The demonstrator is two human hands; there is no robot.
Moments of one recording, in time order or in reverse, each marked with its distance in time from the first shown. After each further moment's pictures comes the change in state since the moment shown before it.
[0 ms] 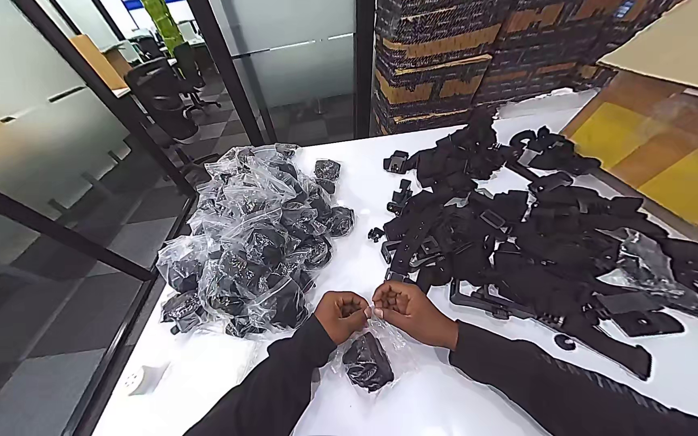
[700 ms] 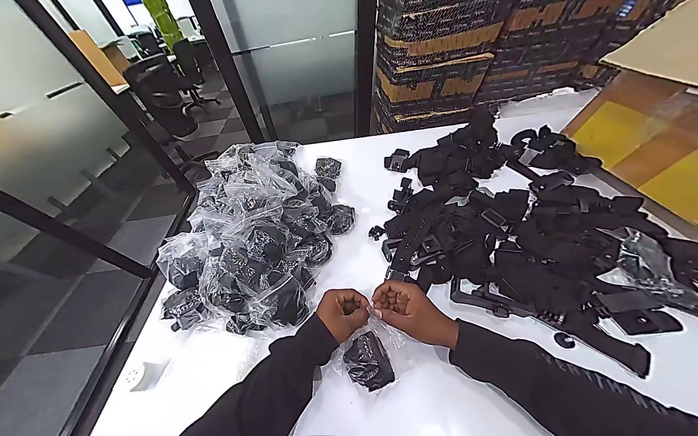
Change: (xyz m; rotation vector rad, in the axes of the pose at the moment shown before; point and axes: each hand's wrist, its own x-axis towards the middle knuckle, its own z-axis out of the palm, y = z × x) left_hand 0.000 0.001 0.004 -0.012 0.042 0.003; right_hand 0.000 -0.001 0.003 -0.017 -0.014 0.000
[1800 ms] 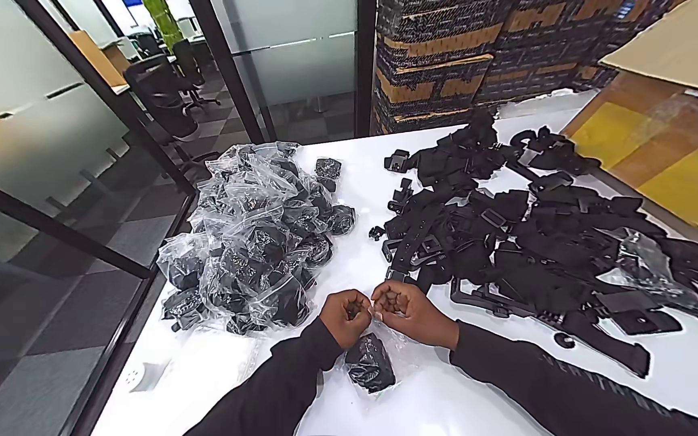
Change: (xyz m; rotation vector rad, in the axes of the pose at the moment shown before) left_hand -0.002 -0.008 0.007 0.070 0.032 0.120; right_hand -0.001 -0.002 0.001 -0.016 -0.014 -0.004
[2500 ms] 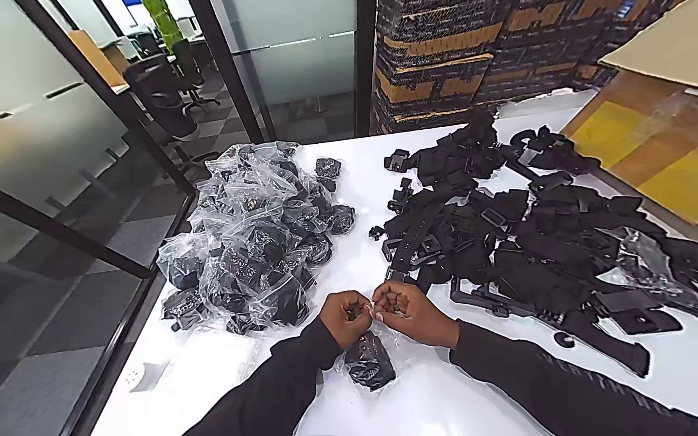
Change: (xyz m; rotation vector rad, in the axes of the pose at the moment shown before) left_hand 0.000 -0.001 -0.003 0.044 -0.042 0.027; right_hand 0.001 0.001 -0.001 -0.006 -0.017 -0.010
